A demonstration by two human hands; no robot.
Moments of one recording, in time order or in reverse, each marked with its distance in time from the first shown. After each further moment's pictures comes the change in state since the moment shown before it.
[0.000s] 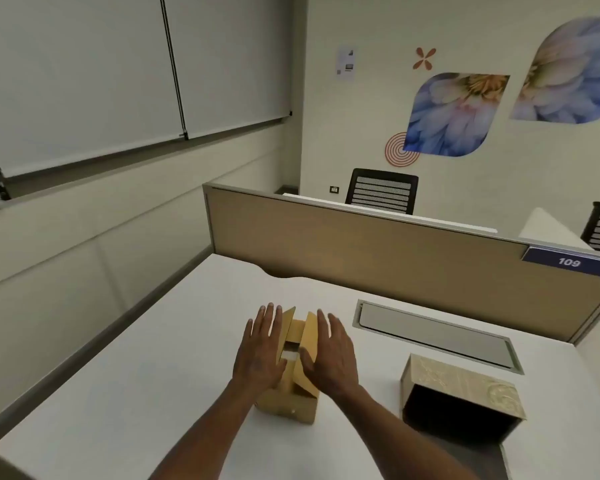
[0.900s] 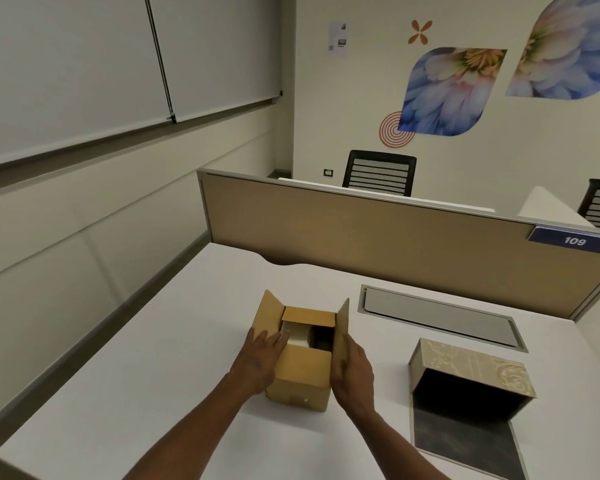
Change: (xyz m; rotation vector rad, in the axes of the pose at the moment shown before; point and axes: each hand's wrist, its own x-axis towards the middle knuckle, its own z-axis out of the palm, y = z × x) left_hand -0.017 -0.034 0.000 0.138 -0.406 0.184; right_hand -0.037 0.020 0.039 0.343 0.155 0.267
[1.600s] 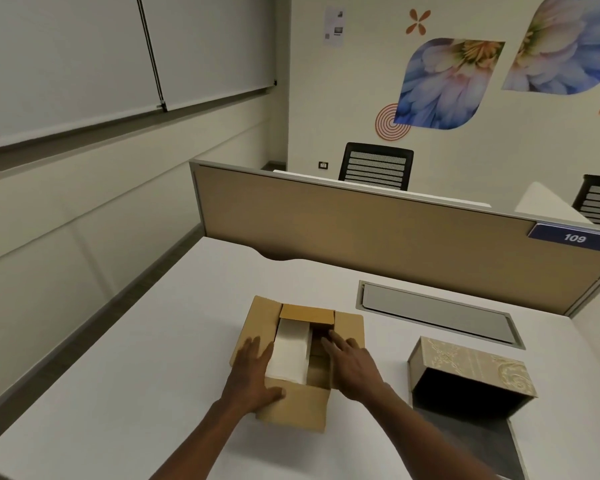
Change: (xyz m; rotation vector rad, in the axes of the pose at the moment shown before) left_hand -0.014 0.002 0.036 -0.514 -0.016 -0.209; right_hand 0.047 0.020 -0.002 -0.701 -0.478 -0.335
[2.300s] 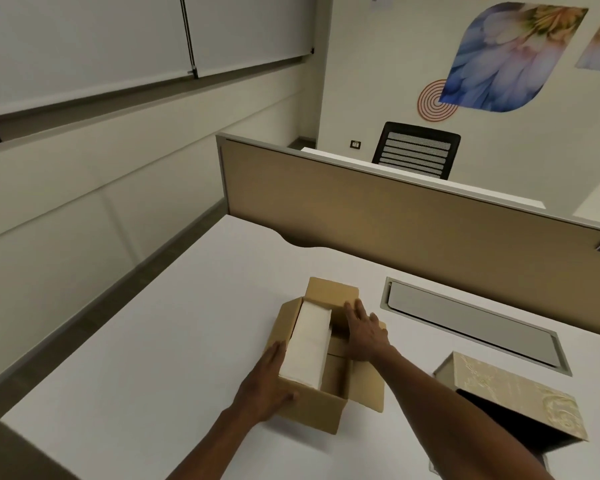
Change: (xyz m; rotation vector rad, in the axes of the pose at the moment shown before) left_hand 0.007 -0.010 0.022 -0.186 -0.002 -0.018; right_hand 0.102 0.020 -0.003 0.098 -0.196 0.168
